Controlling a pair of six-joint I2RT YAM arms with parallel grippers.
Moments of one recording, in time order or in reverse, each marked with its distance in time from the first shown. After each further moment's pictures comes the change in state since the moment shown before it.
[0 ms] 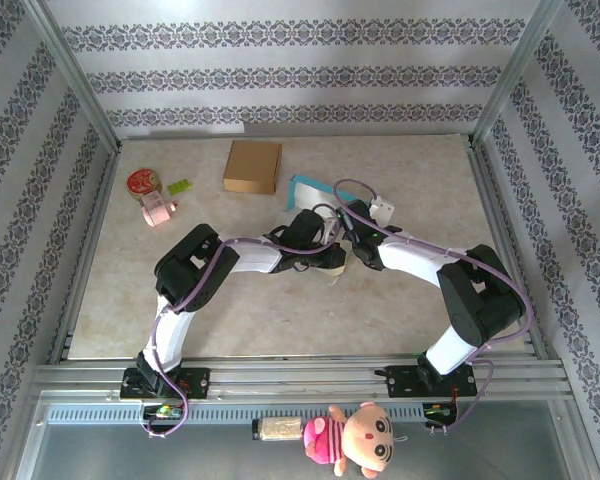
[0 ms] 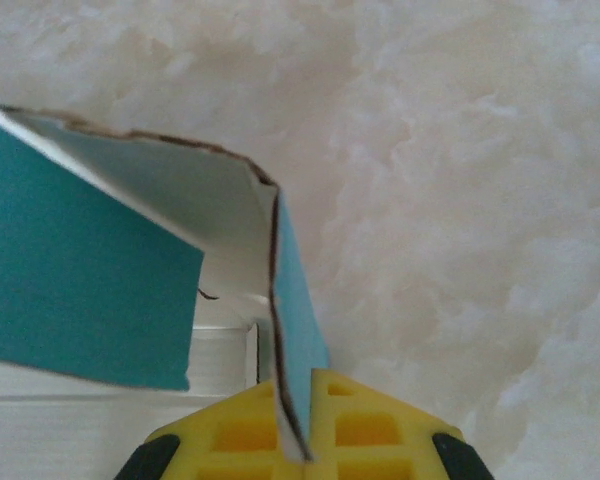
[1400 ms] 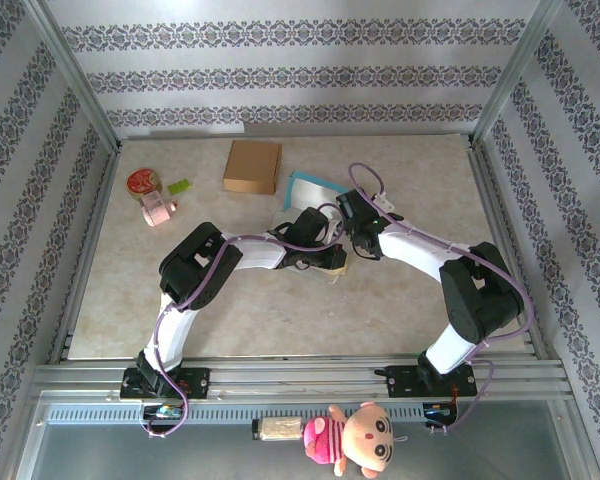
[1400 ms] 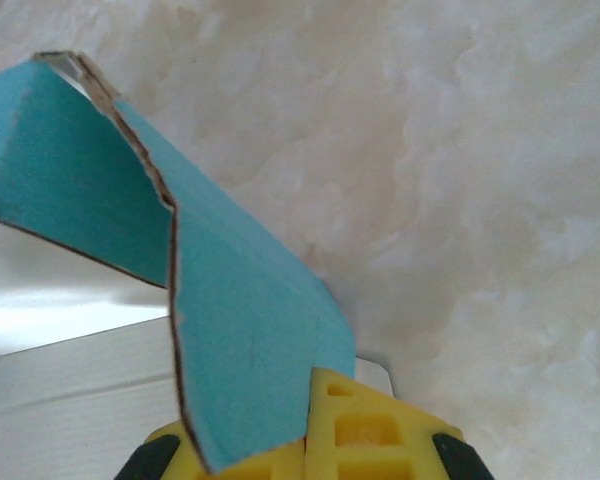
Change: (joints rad) left arm 0.000 0.025 0.058 -0.097 -0.003 0.074; right arm -0.019 0.017 0.116 -0.119 -0.181 0.246
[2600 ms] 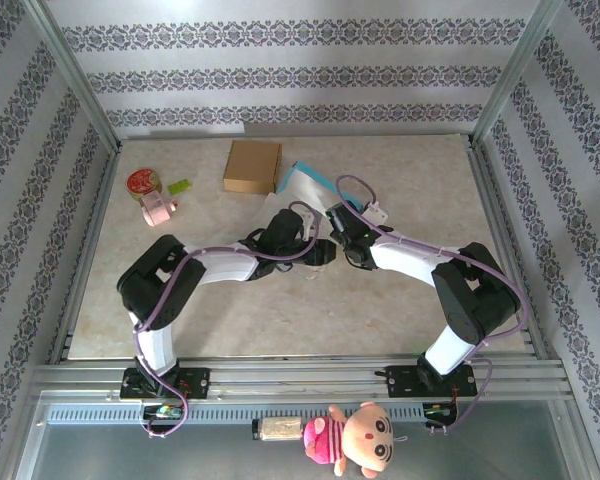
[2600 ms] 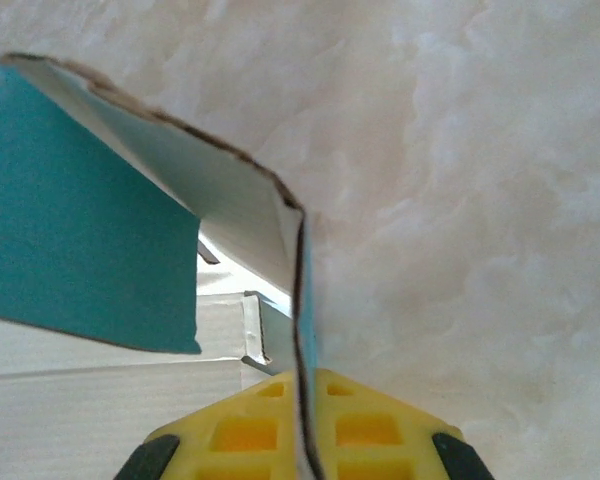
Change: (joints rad) left arm 0.035 -0.310 -0.304 0.196 -0.138 -0.113; right arm 0.080 0.009 -0.082 0.108 0.099 0.045
